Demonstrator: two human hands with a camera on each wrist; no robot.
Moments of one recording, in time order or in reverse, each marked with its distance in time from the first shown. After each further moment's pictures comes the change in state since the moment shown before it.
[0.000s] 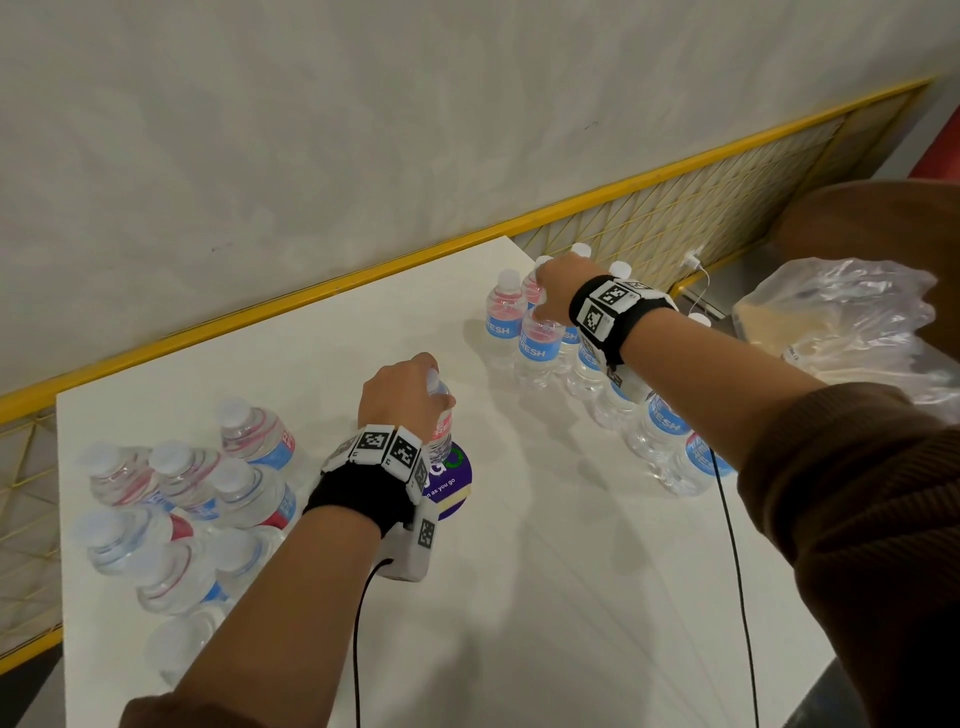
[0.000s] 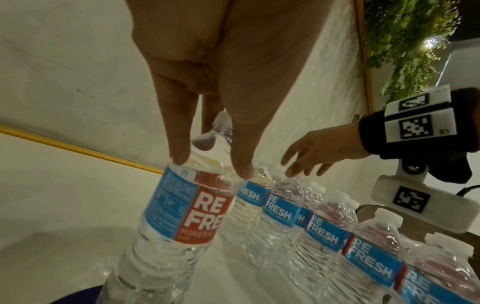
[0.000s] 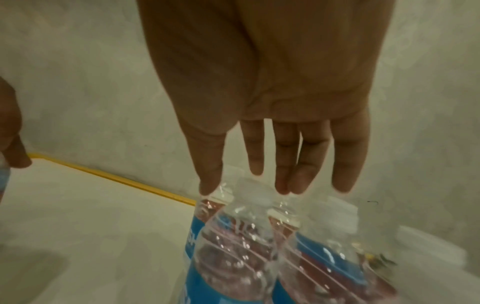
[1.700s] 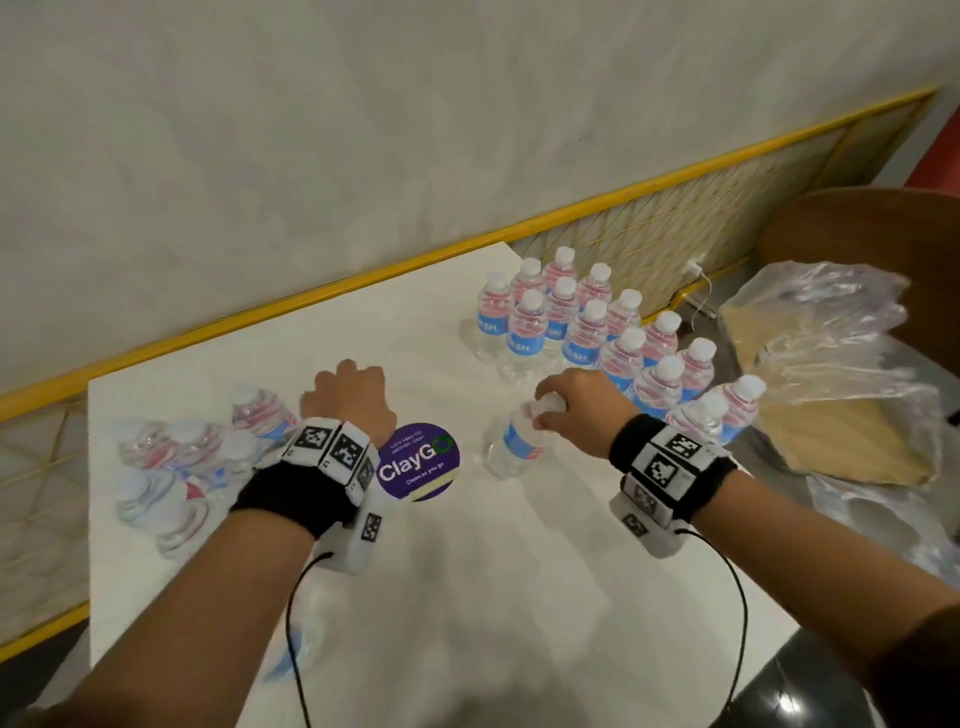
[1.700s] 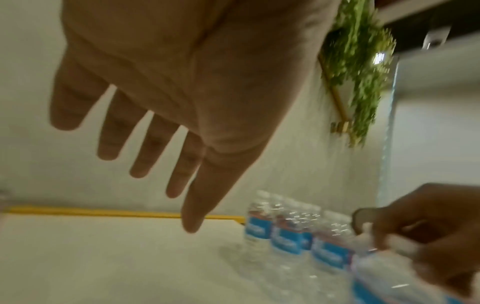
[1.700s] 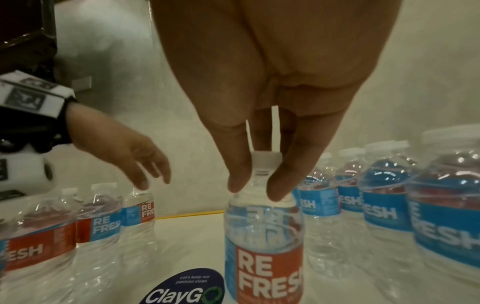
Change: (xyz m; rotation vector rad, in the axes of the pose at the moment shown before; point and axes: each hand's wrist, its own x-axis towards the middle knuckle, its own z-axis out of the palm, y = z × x) left_hand -0.043 -0.011 -0.022 0.300 -0.070 -0.205; right_hand -0.164 0.010 0.053 0.497 -0.041 -0.109
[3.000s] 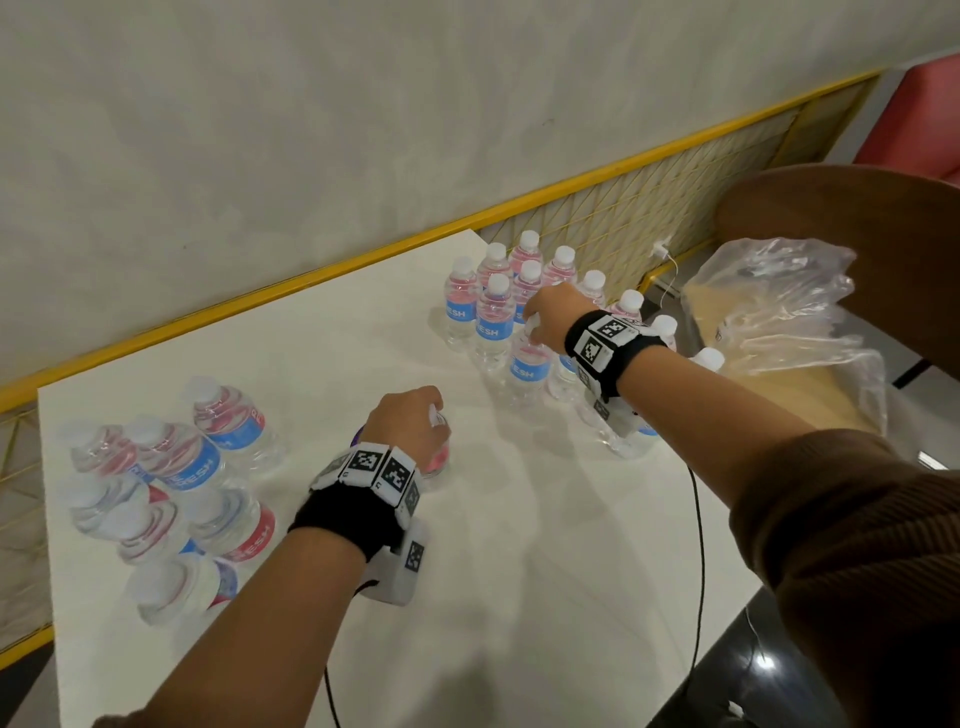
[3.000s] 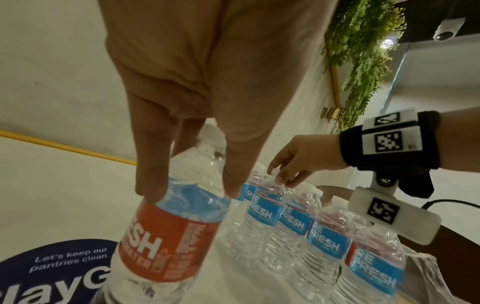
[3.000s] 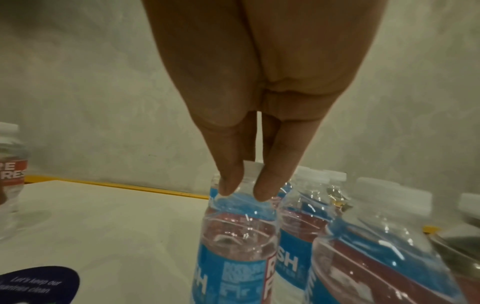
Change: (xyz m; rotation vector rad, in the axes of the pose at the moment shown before) left_hand -0.029 0.054 0.035 -0.348 -0.106 0.194; right_hand 0.075 0.016 -0.044 -0.340 0.023 0.090
